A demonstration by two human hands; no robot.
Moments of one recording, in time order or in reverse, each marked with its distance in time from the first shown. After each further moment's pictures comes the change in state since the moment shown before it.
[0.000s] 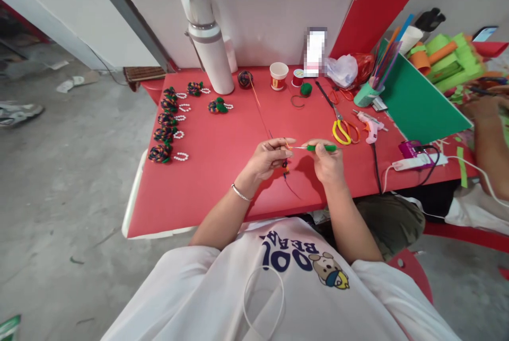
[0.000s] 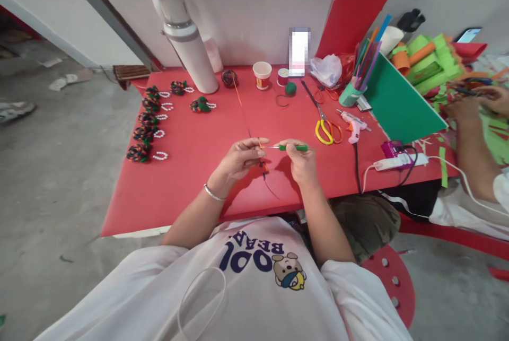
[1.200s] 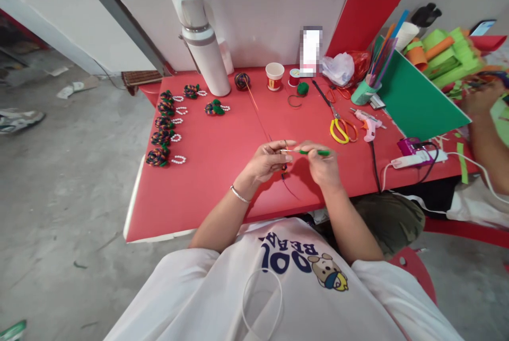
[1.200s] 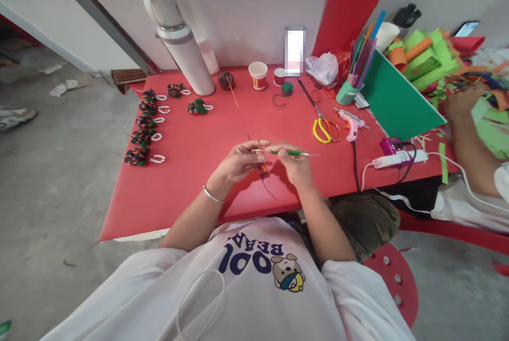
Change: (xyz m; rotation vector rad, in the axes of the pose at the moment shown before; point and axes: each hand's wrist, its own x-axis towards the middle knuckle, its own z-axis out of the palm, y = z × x) left_hand 0.003 -0.006 0.000 0.003 -0.041 -0.051; right_hand -0.006 -0.006 -0.002 -0.047 -0.148 -0.146
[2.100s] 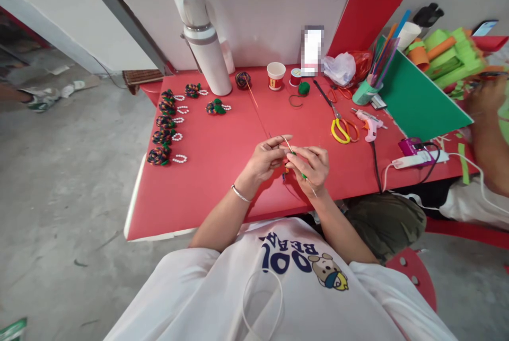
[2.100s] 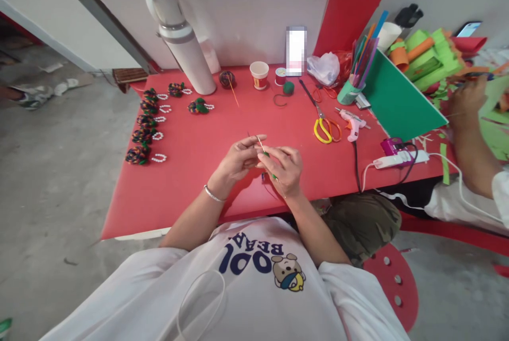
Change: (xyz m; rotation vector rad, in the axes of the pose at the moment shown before) left_hand 0.002 0.001 0.001 -0.044 0.098 0.059; right_hand -0.022 -0.001 0.019 -0.827 0.071 -0.673
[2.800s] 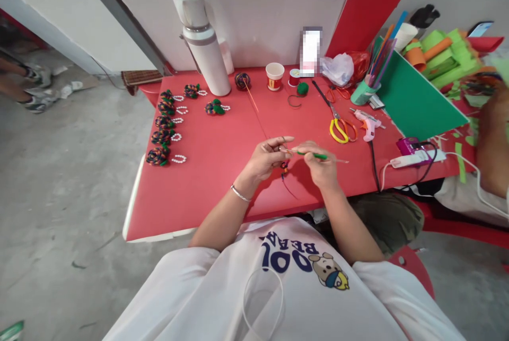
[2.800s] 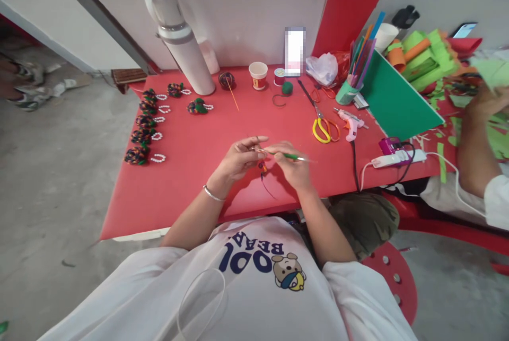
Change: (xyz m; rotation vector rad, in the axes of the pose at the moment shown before) left_hand -0.001 -0.002 -0.002 0.136 -0.041 0.048; right_hand 0.010 0.022 -0.012 0.640 -0.135 0.499
